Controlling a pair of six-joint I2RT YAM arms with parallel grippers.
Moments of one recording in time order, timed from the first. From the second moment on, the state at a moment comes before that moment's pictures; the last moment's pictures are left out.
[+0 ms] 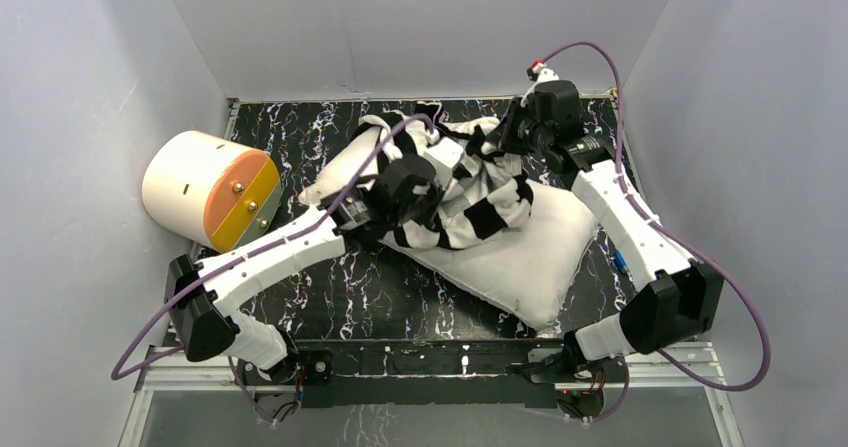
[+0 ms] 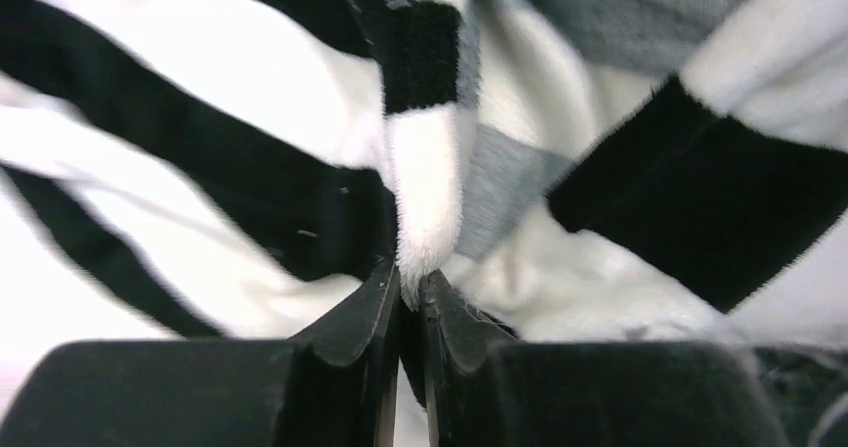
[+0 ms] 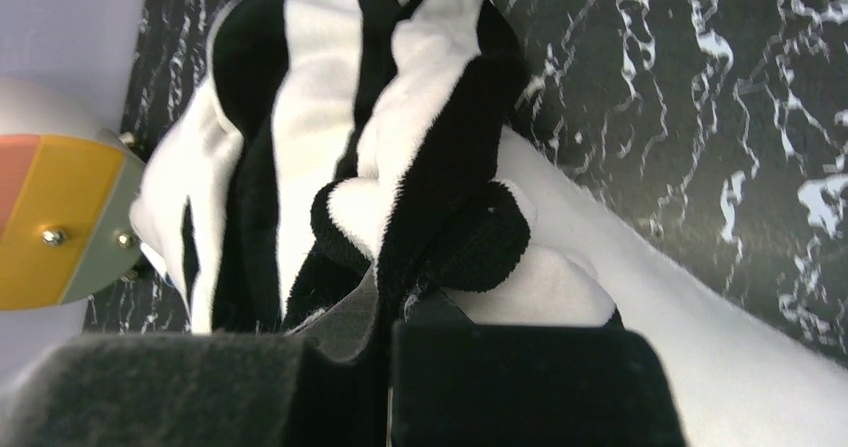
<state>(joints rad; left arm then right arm) -0.99 1.43 1.31 -0.48 -0.25 -0.14 0.38 1.40 1.37 -0.48 -0.12 0.46</state>
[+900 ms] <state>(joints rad) -0.50 1.55 1.84 -0.82 -0.41 -0.13 0.30 1.57 1.65 -0.79 -0.30 0.07</state>
